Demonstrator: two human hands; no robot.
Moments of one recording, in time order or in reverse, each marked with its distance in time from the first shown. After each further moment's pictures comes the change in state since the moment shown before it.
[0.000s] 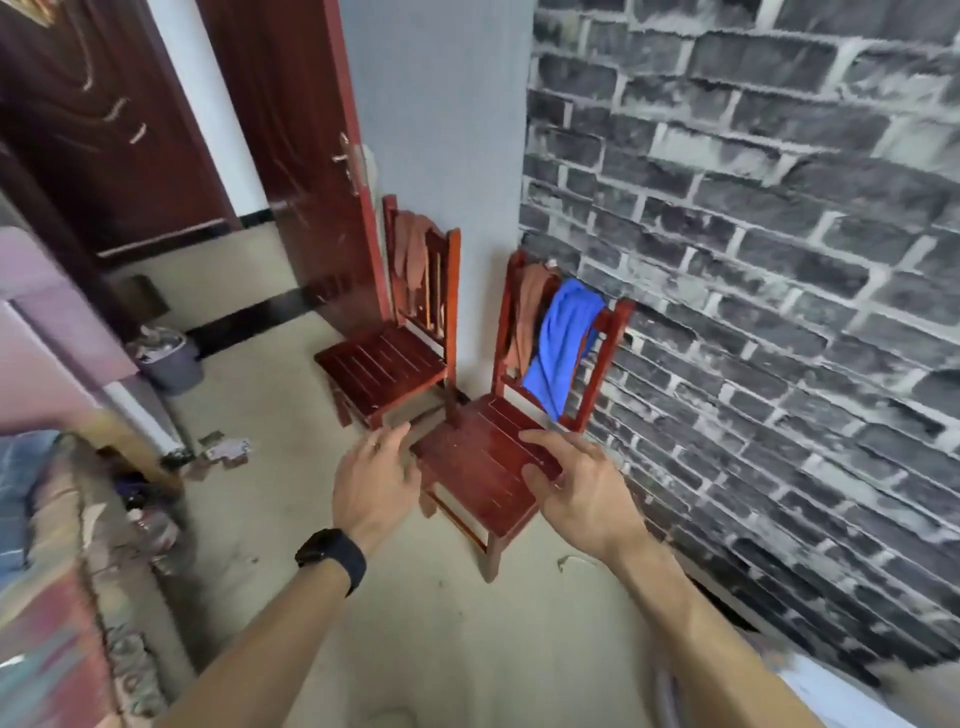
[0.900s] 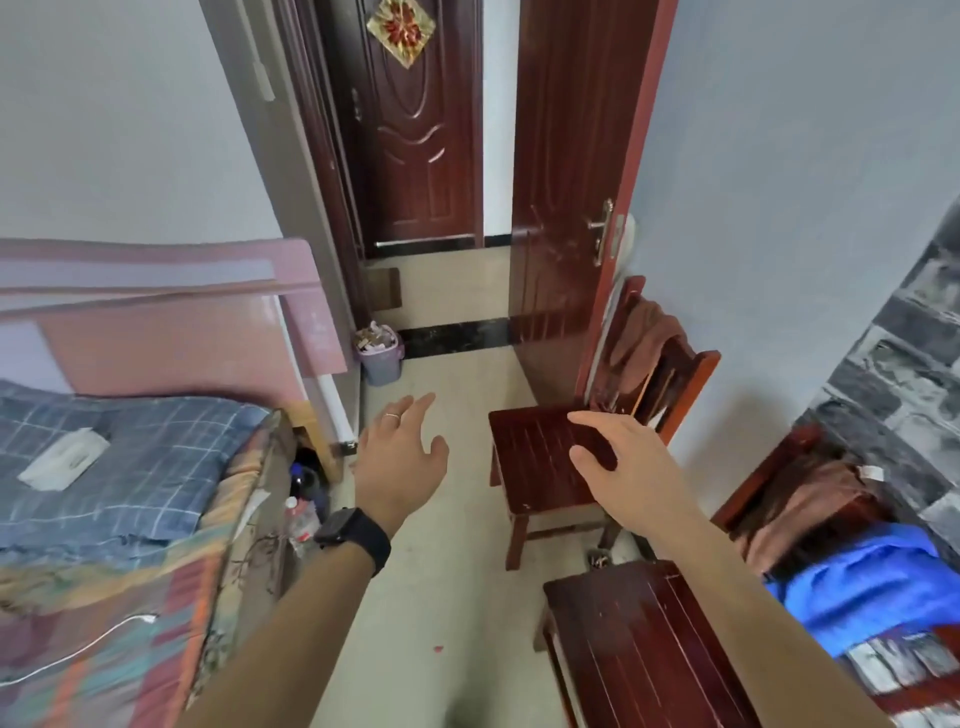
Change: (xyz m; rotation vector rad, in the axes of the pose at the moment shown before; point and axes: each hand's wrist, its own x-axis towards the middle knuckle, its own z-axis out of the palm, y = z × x) left_hand 0.267 -0.140 -0.093 0.014 0.303 -0.465; right_hand 0.417 -0.100 0.111 0.038 -0.263 -0.454
